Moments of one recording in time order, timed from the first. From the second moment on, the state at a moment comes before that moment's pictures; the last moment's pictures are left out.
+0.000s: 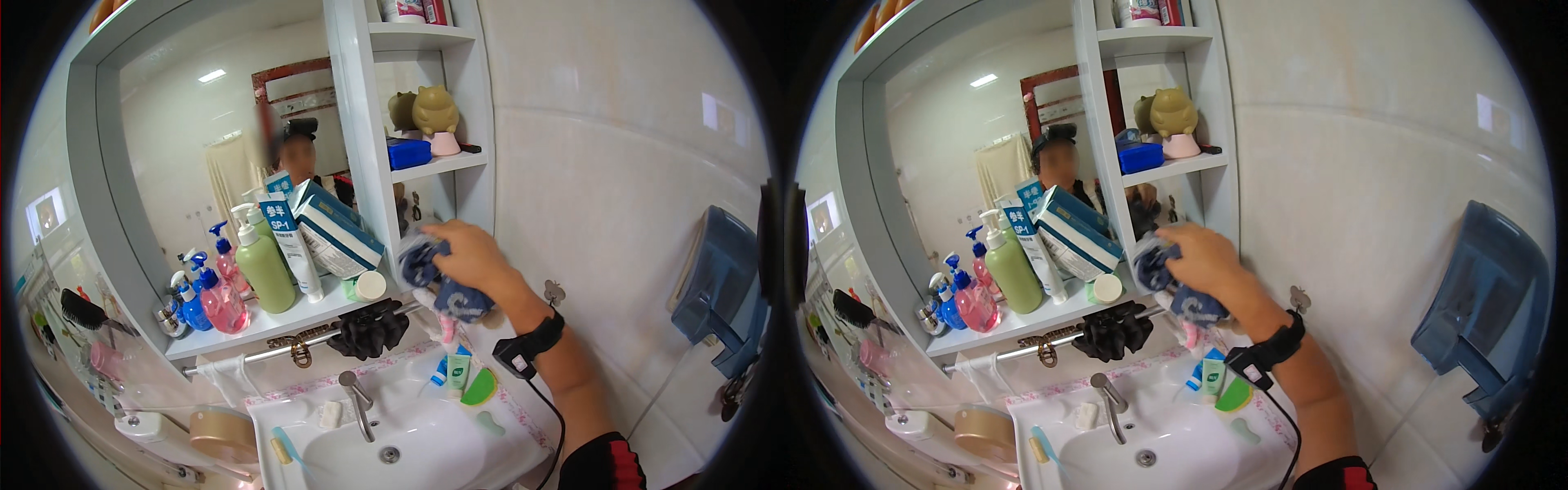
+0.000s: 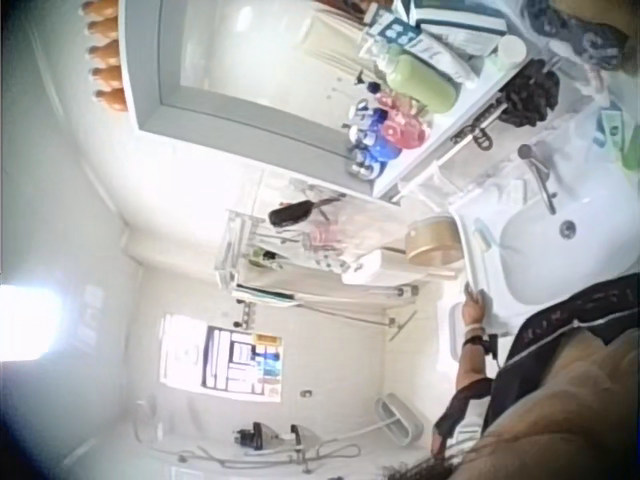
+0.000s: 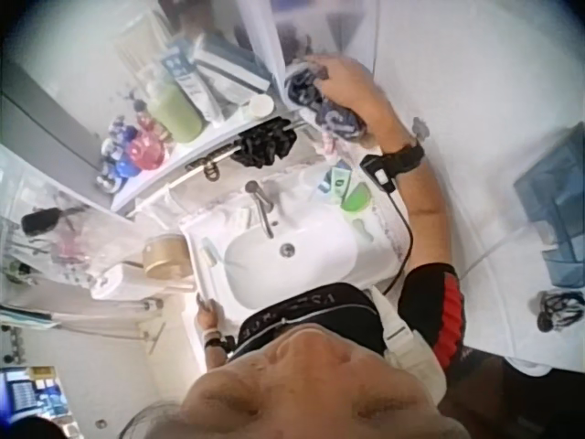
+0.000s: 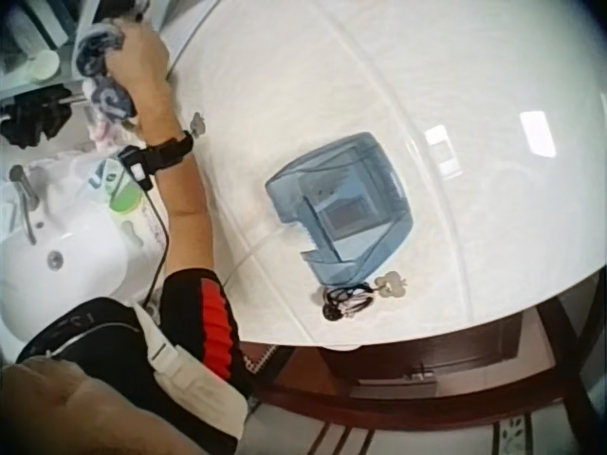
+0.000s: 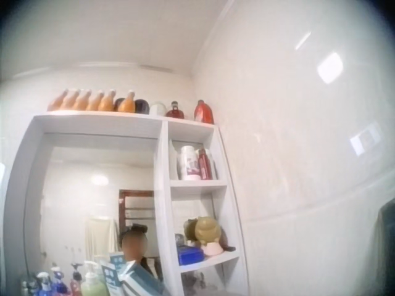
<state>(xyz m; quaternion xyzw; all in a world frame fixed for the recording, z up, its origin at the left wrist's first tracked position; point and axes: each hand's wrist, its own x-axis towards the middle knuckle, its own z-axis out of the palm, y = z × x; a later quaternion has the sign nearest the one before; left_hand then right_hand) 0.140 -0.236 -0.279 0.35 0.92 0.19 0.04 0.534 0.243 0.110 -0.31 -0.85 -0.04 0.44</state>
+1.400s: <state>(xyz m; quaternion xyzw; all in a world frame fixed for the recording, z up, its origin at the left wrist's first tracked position) 0.128 -0.236 -0.305 0.40 0.90 0.17 -0.01 0.502 0.270 0.107 -0.46 -0.84 -0.13 0.27</state>
